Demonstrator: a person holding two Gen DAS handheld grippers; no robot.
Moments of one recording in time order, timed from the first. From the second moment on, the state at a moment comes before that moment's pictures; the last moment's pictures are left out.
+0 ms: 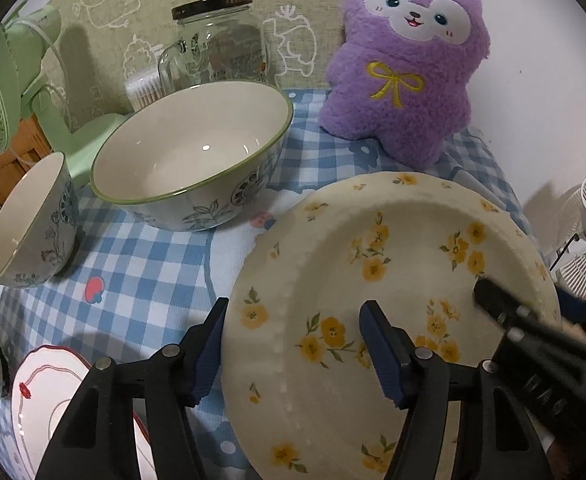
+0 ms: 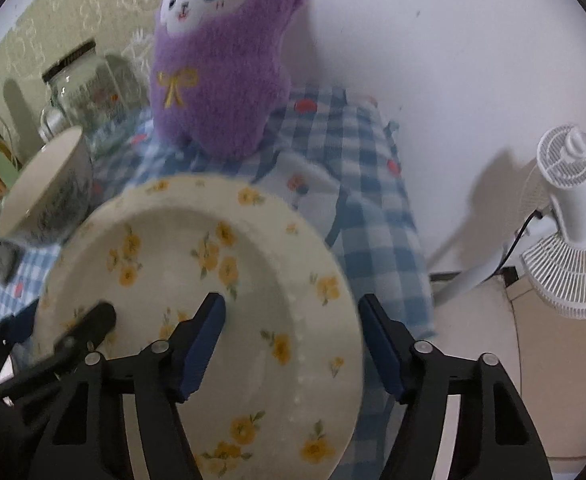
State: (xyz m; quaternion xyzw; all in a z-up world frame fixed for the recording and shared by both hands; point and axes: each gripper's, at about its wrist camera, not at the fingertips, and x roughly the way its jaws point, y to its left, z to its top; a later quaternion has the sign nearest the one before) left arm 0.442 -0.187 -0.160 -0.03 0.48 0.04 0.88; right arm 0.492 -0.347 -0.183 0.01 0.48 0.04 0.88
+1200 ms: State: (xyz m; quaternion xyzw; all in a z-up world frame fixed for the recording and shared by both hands) left arm 0.423 -0.192 -0.149 -0.01 0.49 0.04 0.87; right arm 0.473 -0.345 -0.170 0.00 0.49 0.02 0.87
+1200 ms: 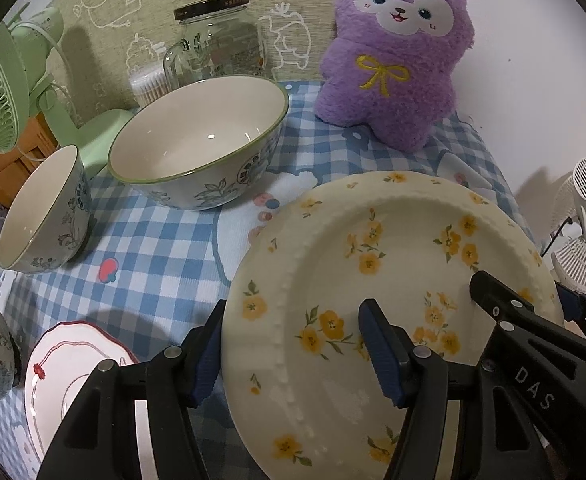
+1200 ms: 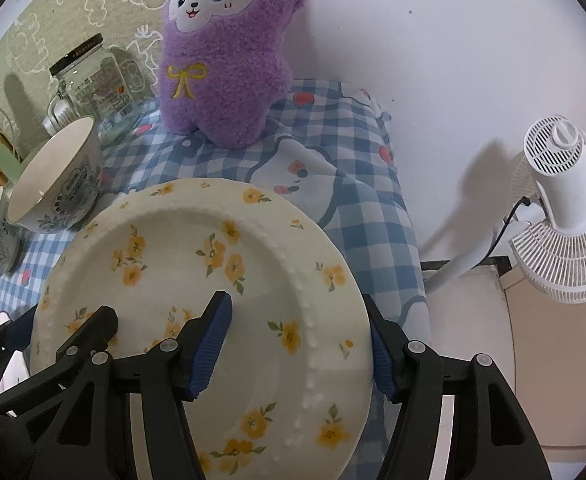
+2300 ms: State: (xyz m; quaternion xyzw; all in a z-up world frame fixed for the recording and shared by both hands) left arm 0.343 -0.157 -0.087 -0.01 0.46 0.00 0.89; right arm 0.385 -0.318 -0.096 0.01 0.44 -0.01 0.90
